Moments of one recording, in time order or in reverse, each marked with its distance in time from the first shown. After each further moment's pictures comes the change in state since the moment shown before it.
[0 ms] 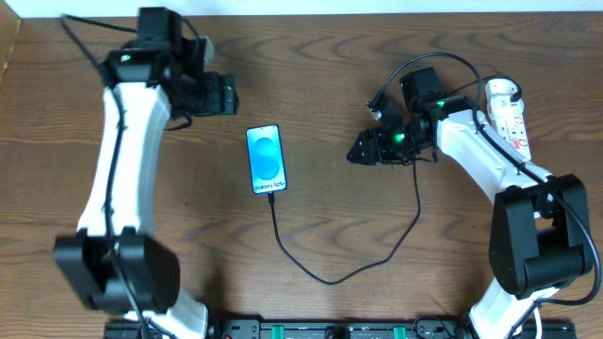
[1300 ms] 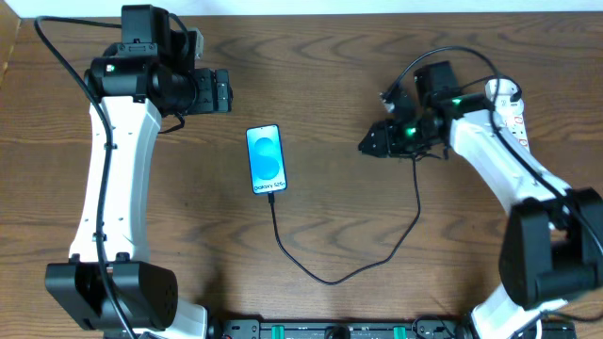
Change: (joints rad) left arm 0.004 -0.079 0.000 0.002 -0.018 0.000; right arm -0.047 -0.075 0.000 -0.005 0.046 0.048
